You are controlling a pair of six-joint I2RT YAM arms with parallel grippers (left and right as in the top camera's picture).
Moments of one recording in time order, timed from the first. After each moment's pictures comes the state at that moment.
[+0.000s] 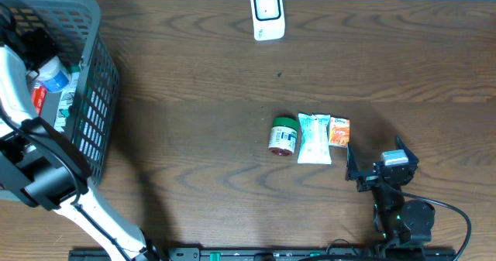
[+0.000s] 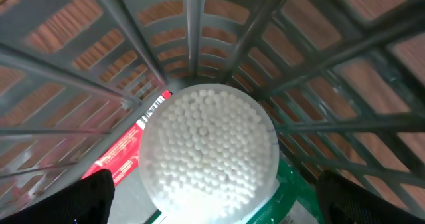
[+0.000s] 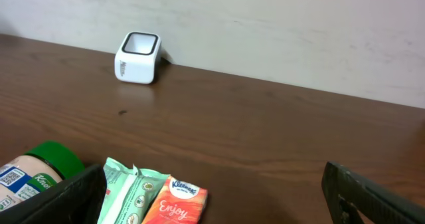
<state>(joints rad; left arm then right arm) 0.55 2.14 1.96 -0.84 0.01 -0.22 0.02 0.03 0.01 -0.06 -0.12 -0.11</state>
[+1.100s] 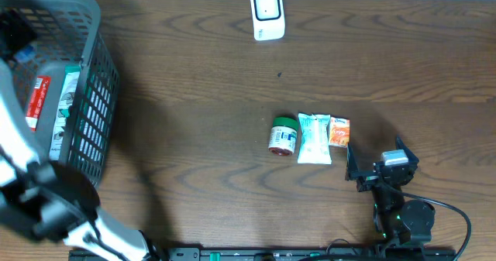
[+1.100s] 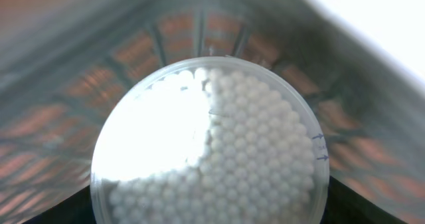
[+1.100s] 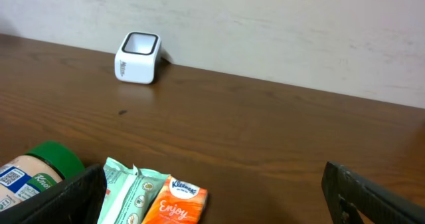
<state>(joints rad) 0.55 1.86 1.96 -0.87 0.00 -0.22 0.02 0.03 0.01 -0.06 -0.12 -0.11</state>
